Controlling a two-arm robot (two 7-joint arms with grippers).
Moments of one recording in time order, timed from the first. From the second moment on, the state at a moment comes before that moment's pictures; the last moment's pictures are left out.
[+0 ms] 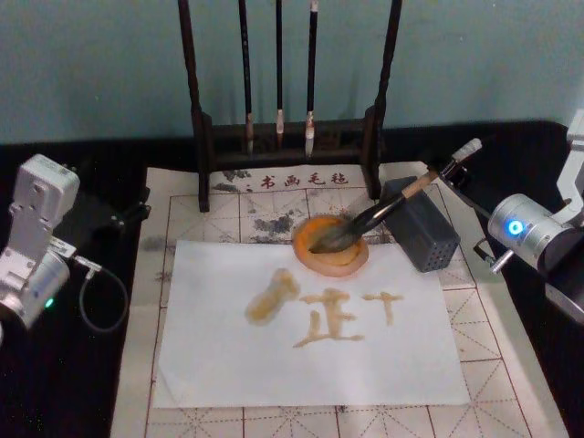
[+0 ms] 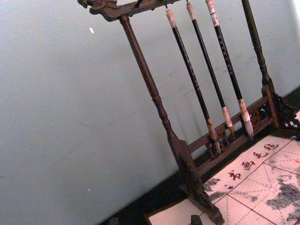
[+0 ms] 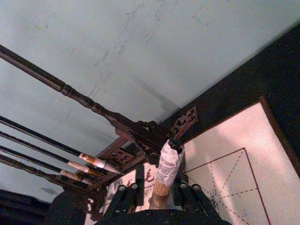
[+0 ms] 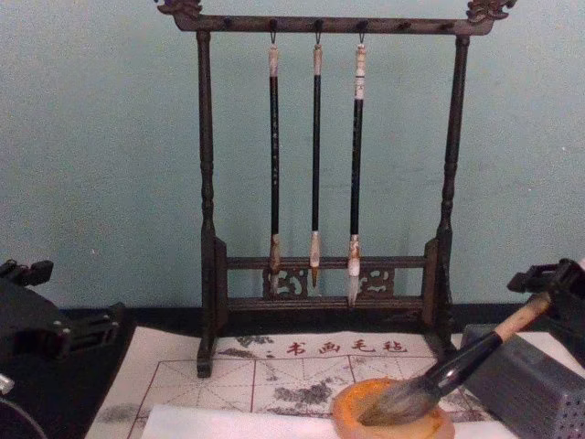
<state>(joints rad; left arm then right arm) -0.20 0.60 0.45 -1.41 -0.25 -0.12 0.03 0.36 0.36 -0.29 -1.22 1.26 0.30 0.08</state>
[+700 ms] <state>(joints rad) -0.20 0.60 0.45 -1.41 -0.25 -0.12 0.03 0.36 0.37 -0.30 -1.23 1.27 0.29 0.08</state>
